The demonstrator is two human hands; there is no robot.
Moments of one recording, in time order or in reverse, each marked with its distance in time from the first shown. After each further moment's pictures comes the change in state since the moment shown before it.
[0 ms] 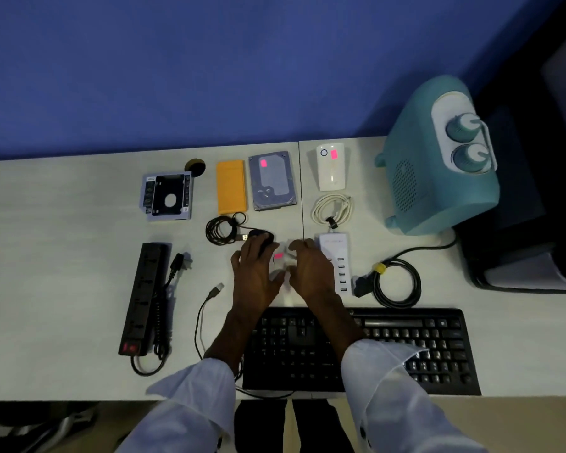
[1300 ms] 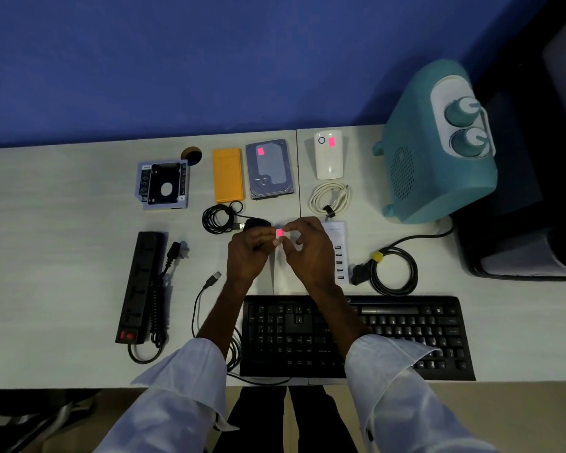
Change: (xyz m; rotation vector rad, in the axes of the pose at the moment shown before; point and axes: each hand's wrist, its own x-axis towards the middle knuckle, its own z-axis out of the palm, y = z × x) left_hand 0.022 0.006 -0.018 -0.733 0.010 -0.241; right_hand -0.004 -0.001 0.001 0.476 0.398 -0.136
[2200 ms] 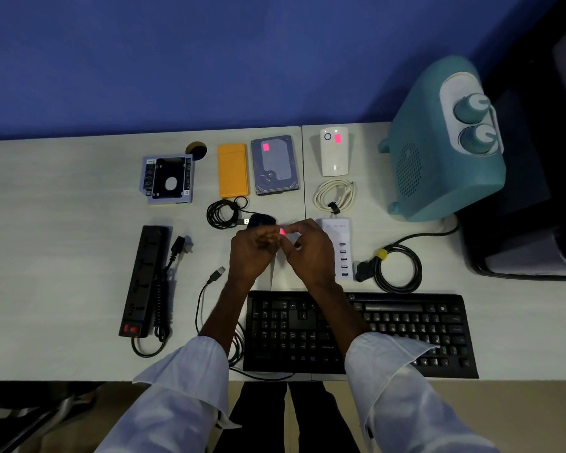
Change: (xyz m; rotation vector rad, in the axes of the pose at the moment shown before) left_hand -0.006 -0.002 -0.005 0.056 -0.030 -0.006; right_hand -0.003 -0.002 0.008 -0.047 -0.059 0.066
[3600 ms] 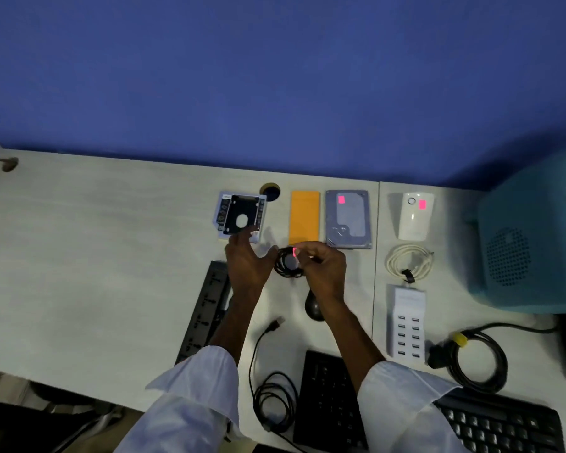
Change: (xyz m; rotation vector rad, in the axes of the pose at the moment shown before) left_hand 0.070 -0.048 -0.120 0.214 0.514 -0.114; right_hand 0.066 -0.085 0.095 0.388 -0.093 0.209
